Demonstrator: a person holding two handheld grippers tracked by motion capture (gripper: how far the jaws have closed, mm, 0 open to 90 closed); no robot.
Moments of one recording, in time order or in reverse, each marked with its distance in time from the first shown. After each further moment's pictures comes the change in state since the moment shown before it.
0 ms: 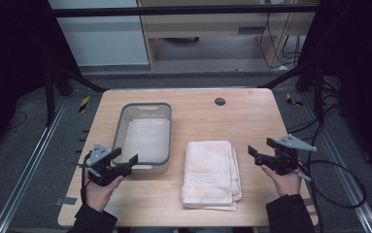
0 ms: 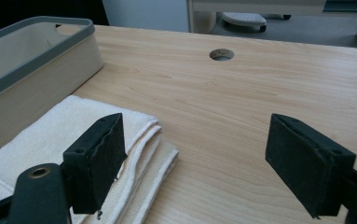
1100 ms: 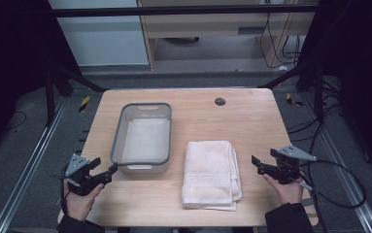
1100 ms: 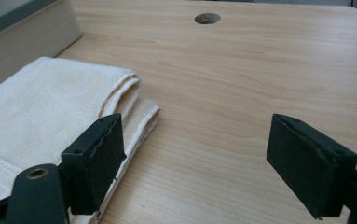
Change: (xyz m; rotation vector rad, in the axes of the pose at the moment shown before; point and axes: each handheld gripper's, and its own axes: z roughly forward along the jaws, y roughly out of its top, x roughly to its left) left arm 0.048 -0.035 -0.031 0.022 0.098 -0.066; right arm -0.010 -0.035 -0.001 0.065 -0.043 0.028
